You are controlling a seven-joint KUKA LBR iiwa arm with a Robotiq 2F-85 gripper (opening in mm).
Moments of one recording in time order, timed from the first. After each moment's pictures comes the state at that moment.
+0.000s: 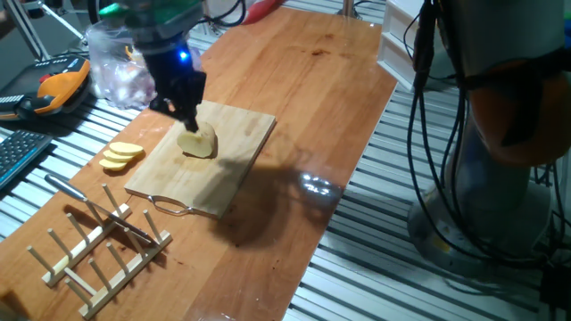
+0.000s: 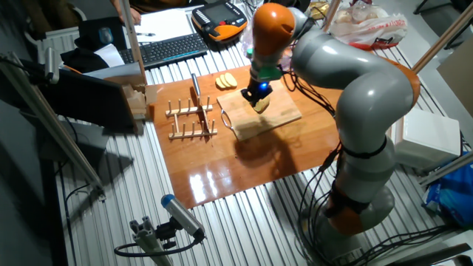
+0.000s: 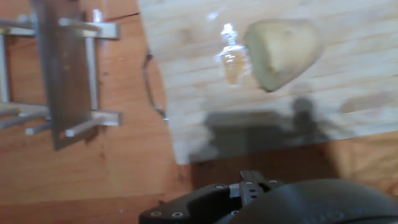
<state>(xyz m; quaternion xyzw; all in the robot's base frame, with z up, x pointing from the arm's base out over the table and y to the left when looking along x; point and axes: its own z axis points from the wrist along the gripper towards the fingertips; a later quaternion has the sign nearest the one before) 0.515 0.167 0.226 -0.03 -1.00 -0.03 0.06</state>
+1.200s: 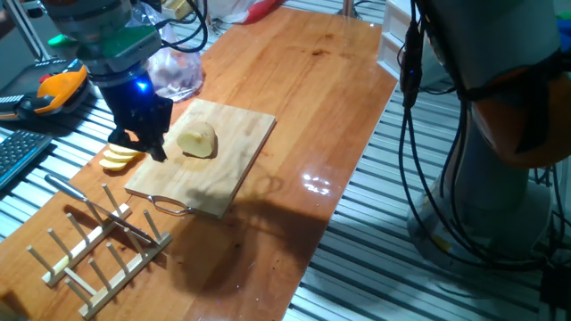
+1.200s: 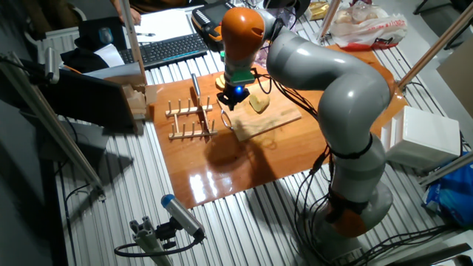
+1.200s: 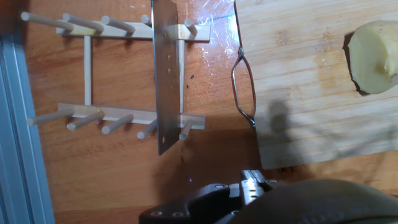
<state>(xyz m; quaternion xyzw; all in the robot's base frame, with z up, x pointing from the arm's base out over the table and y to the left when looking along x) 0.525 0.235 0.225 -0.03 -1.00 -0.03 0.06</state>
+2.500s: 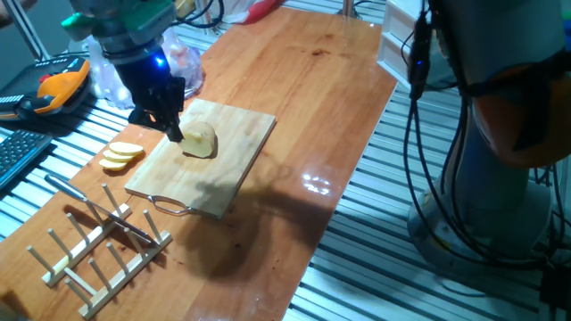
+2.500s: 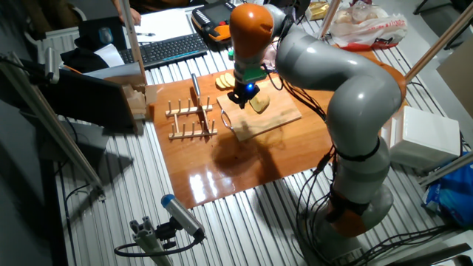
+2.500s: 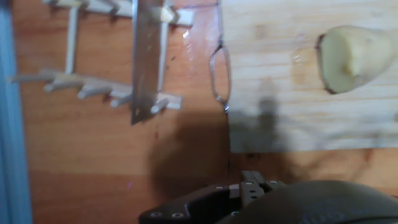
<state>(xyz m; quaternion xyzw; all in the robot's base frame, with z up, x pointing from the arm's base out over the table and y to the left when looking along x) 0.508 0.201 0.247 0.05 -1.00 -0.03 0.08</state>
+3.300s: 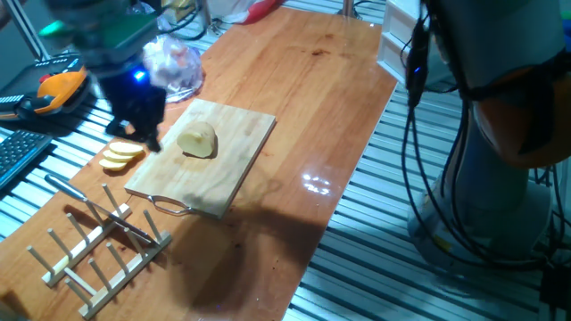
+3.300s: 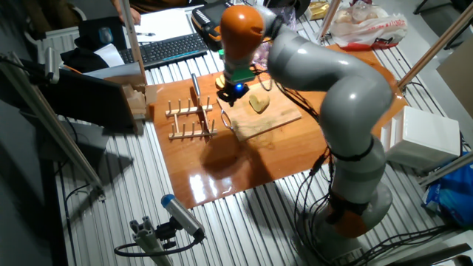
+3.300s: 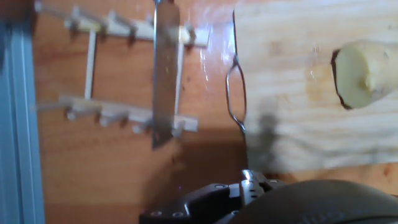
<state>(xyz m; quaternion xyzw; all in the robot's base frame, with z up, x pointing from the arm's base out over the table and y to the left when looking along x) 0.539 0.248 0.237 0.01 -1.00 -0.02 0.04</state>
